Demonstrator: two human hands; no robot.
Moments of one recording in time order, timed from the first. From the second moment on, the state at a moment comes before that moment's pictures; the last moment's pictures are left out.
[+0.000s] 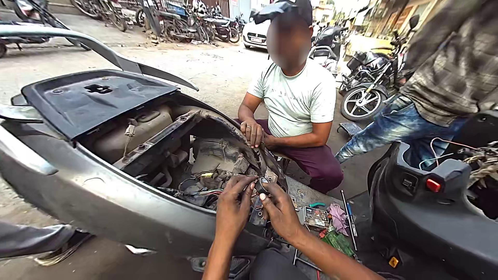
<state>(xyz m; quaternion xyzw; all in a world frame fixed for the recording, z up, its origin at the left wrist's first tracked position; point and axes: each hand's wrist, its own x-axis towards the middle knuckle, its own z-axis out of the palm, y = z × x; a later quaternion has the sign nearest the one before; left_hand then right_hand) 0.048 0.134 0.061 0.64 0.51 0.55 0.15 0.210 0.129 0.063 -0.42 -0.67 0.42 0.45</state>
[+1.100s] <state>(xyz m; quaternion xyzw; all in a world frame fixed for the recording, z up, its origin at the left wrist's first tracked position) 0.044 0.133 0.069 0.58 0.53 0.54 0.30 0.227 0.133 0.059 -0.45 -0.72 0.38 0.37</state>
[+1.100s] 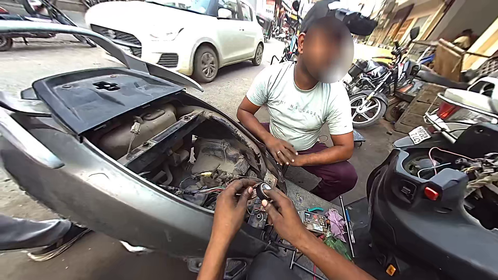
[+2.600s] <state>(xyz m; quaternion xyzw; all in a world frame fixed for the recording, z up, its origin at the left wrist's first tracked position) 0.043 0.119 0.072 0.68 0.45 0.53 0.23 0.227 0.145 0.109 -0.45 -0.79 0.25 0.31</state>
